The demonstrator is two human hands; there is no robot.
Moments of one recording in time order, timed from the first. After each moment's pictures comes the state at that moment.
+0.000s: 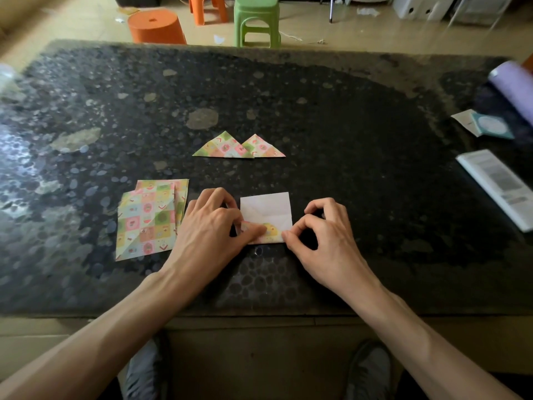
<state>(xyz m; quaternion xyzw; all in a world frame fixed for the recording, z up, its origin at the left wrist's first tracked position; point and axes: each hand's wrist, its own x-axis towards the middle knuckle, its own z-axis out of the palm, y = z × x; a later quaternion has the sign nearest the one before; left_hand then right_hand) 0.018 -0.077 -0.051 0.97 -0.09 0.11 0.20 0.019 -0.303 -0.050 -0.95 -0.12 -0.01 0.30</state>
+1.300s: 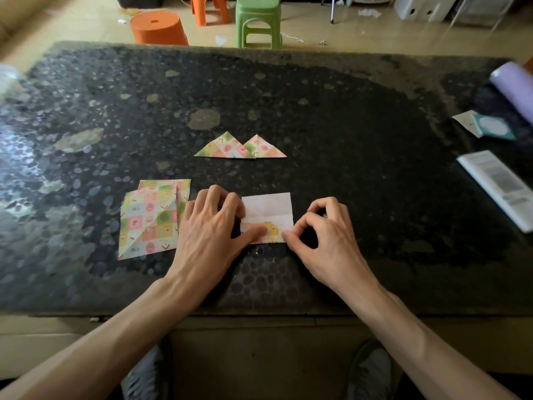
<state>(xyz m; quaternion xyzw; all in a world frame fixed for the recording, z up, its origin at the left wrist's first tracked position) 0.009 -0.081 -0.054 0.97 -0.06 0.15 0.18 0.020 -0.299 -0.044 -0.96 -0.10 0.00 0.27</state>
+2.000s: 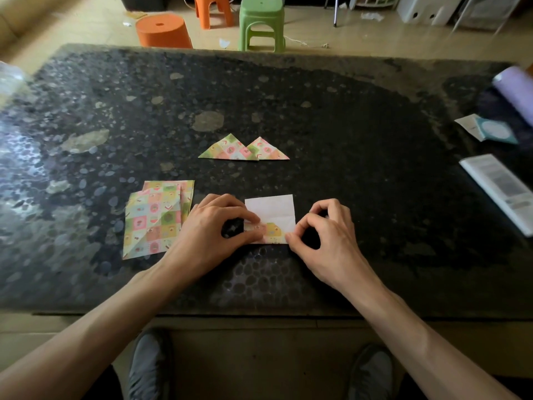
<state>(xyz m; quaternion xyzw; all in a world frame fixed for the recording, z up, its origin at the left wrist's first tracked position) 0.020 -0.061 -0.046 0.94 -0.12 0.04 0.30 0.023 -0.300 -0.045 -0.95 -0.10 0.02 0.29</state>
